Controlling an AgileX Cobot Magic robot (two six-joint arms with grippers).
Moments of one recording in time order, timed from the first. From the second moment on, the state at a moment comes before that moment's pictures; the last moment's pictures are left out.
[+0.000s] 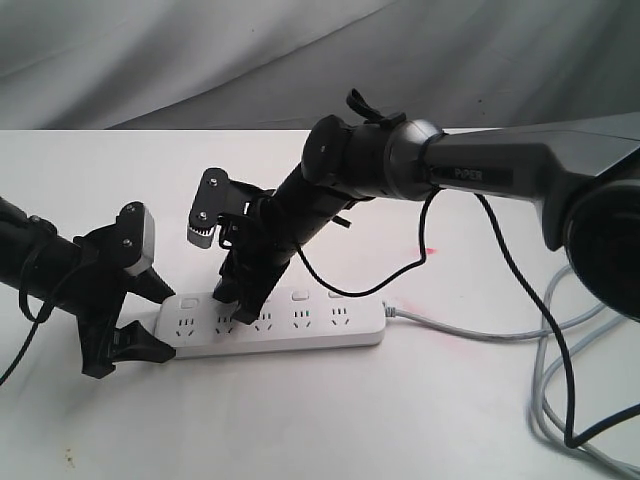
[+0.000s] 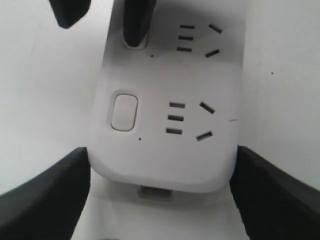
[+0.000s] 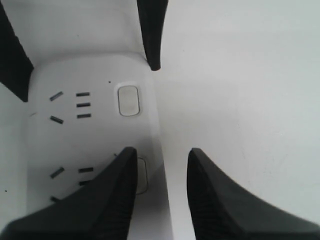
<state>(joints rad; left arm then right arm) 0.08 1.93 -0.91 -0.95 0.72 2.08 0.65 2.31 -1.71 0.67 0.72 -1.30</state>
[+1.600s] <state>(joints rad) 0.08 1.93 -0.91 -0.95 0.72 2.08 0.61 2.16 -1.67 0.60 0.75 -1.30</state>
